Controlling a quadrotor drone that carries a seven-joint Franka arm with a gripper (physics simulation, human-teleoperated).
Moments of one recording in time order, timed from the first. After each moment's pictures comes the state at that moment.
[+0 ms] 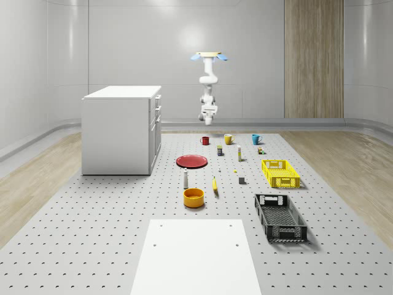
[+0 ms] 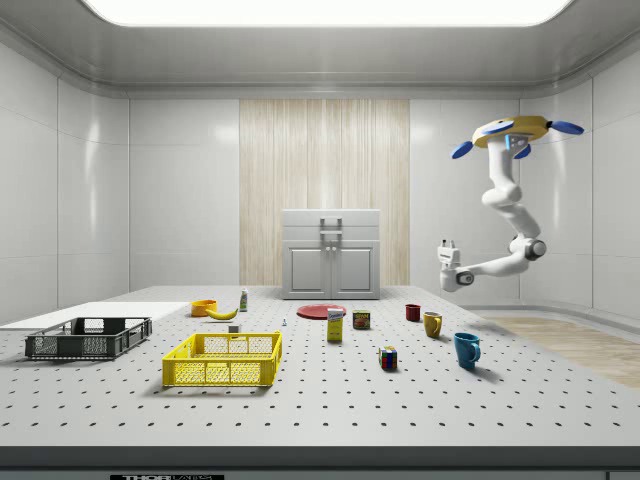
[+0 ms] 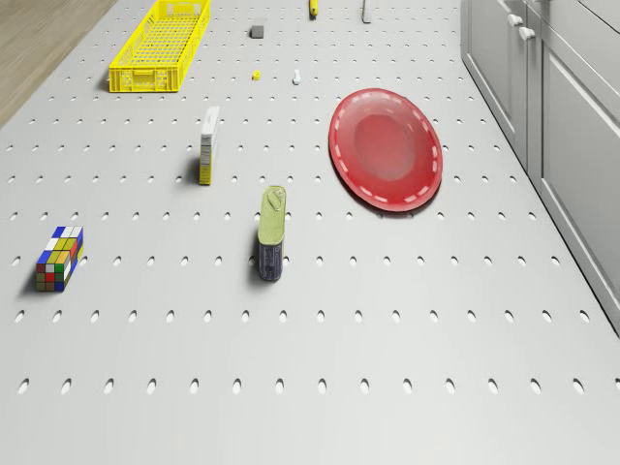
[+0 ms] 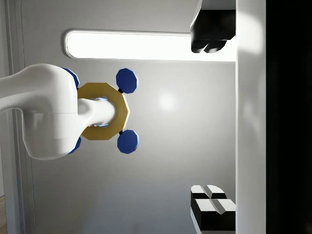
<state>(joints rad) -0.02 -0.72 0.04 -2.06 -0.04 1.39 0.79</state>
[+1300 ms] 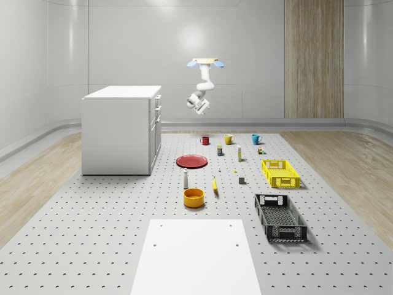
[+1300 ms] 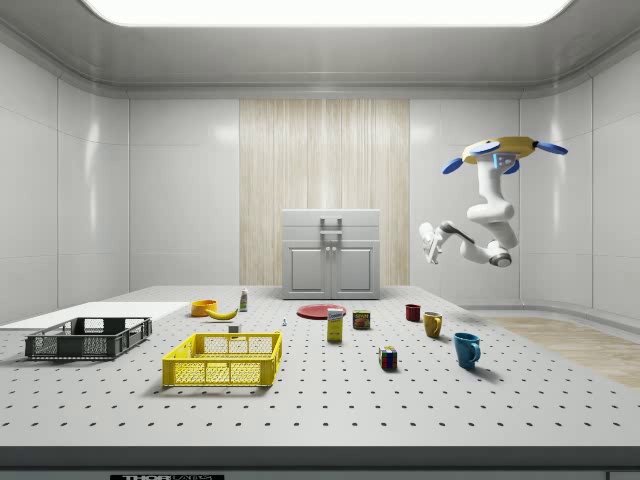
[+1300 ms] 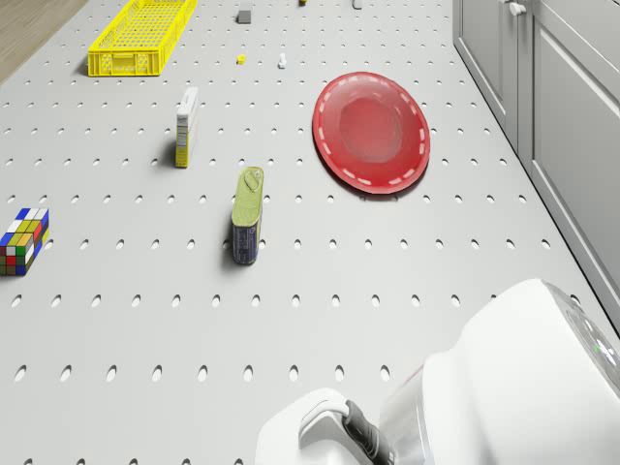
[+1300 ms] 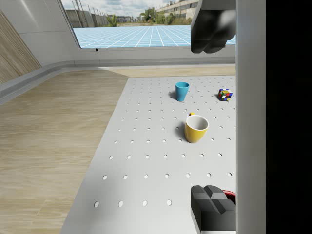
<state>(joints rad) -0.56 -0.89 1.00 -2.76 -1.65 1.34 1.24</state>
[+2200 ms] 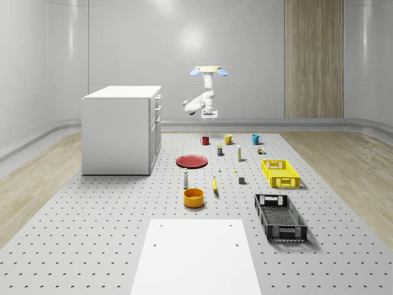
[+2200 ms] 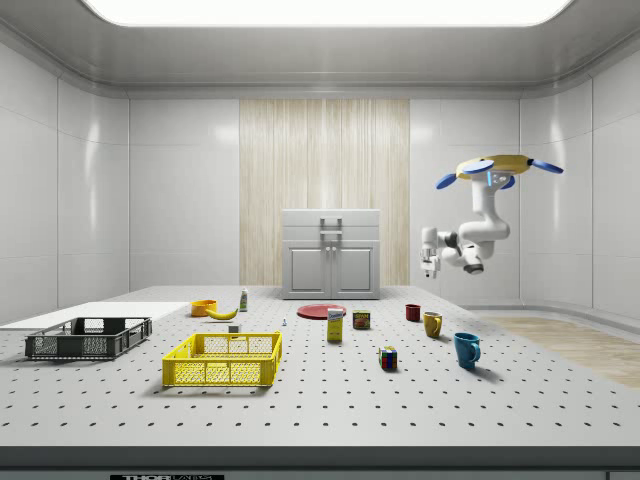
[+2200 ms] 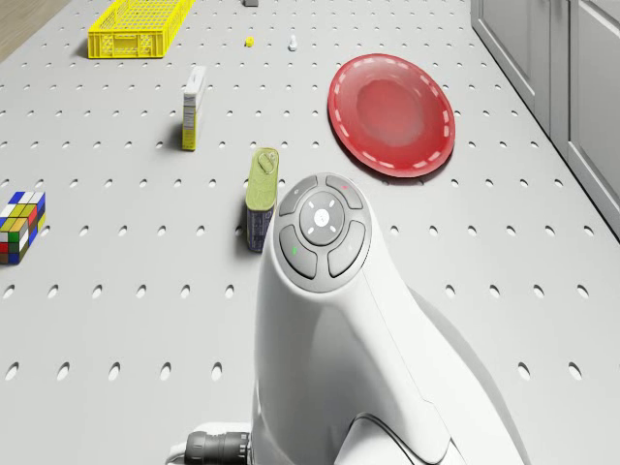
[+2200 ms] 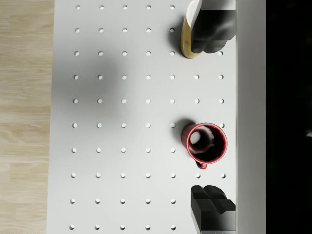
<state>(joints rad) -1.02 -1.06 1.25 -2.90 -1.98 1.17 1.56</state>
